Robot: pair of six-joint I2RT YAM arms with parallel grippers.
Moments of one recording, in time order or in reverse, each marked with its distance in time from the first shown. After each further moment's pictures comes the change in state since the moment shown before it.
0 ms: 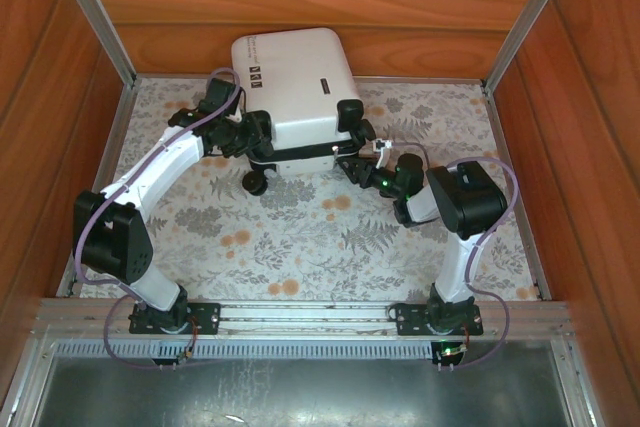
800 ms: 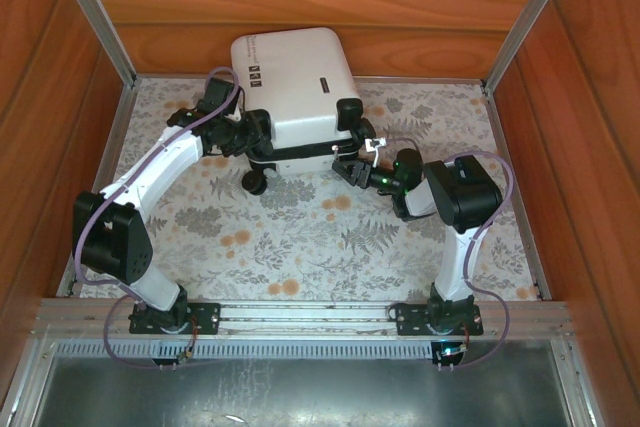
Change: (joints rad) left arm 0.002 -0.002 0.000 0.008 0.003 0.001; right arm -0.013 0.060 0.072 0.000 -0.238 0.095
